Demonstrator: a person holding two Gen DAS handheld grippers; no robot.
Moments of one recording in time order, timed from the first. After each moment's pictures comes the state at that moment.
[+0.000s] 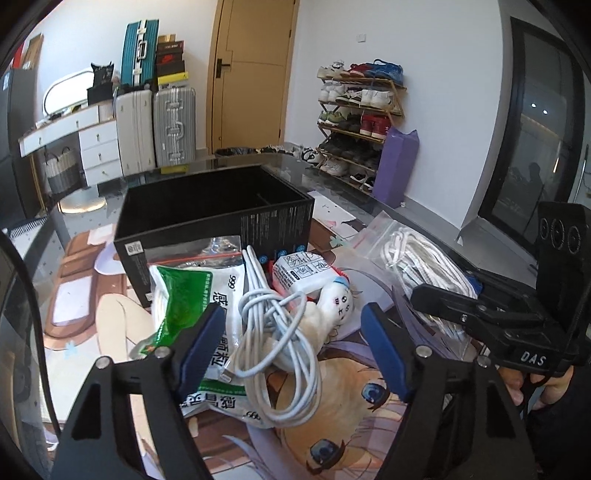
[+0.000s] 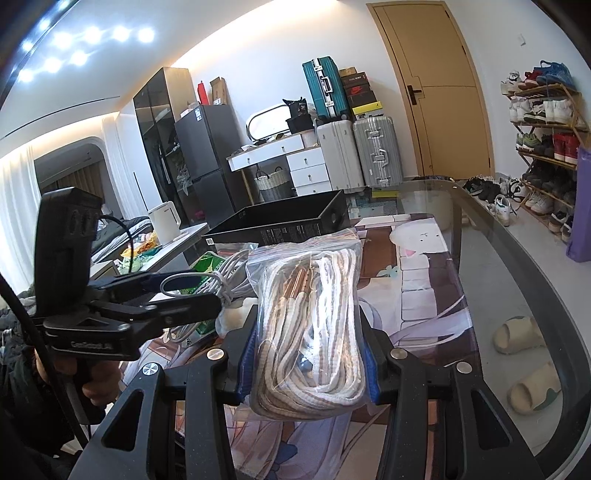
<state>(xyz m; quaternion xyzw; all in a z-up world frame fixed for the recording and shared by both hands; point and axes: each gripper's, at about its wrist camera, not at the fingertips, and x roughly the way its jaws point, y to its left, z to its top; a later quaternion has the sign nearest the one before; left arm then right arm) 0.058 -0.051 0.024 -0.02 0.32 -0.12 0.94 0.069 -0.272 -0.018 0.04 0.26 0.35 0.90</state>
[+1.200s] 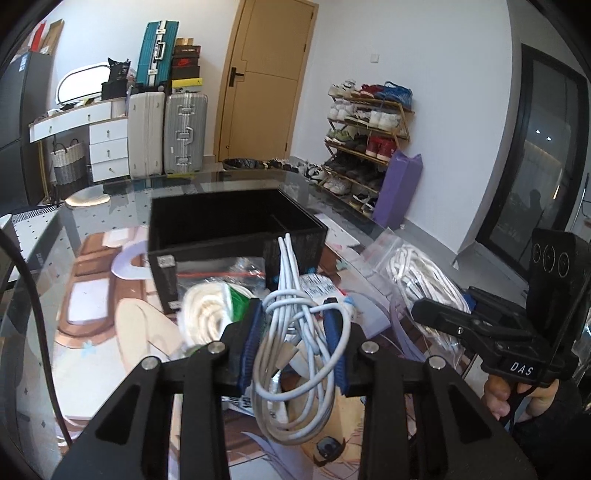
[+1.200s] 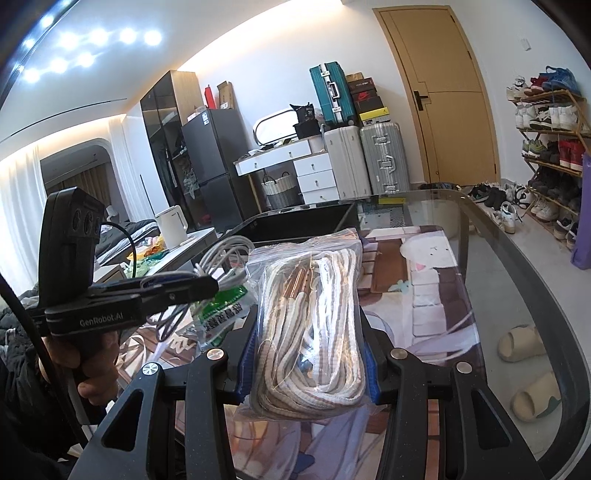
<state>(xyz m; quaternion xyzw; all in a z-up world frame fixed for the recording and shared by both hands) 0.044 -0.022 0.047 -0.06 0.29 -0.11 0.95 0.069 -0.263 -0.005 0.03 0.24 0.36 0.90</state>
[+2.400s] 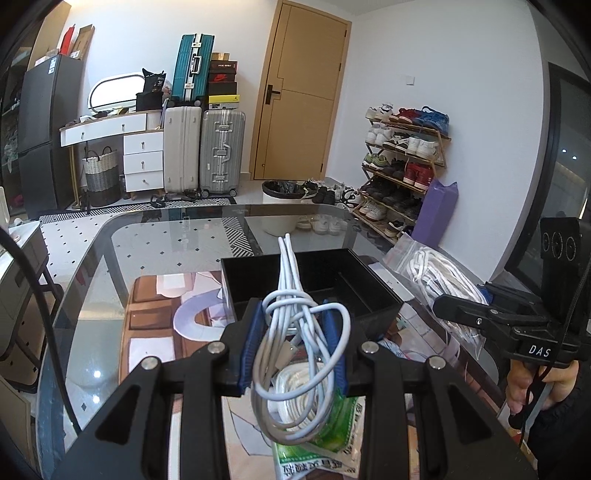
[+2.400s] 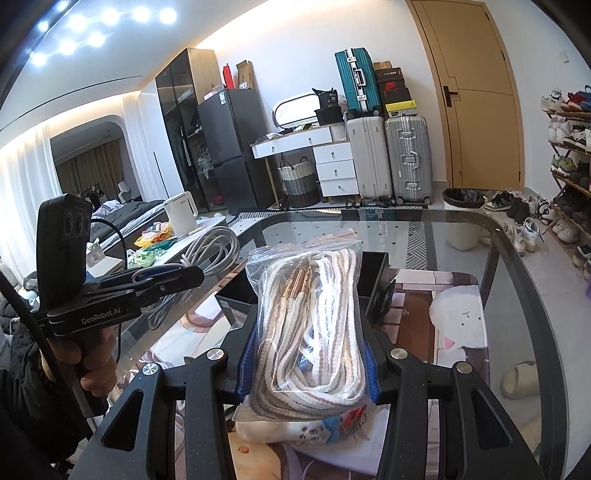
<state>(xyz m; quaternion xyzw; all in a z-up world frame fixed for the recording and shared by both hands) 0.087 0.039 0.079 -0.07 0.27 -0.05 0.96 0.136 -0.210 0.051 0.00 0.27 0.40 0.88</state>
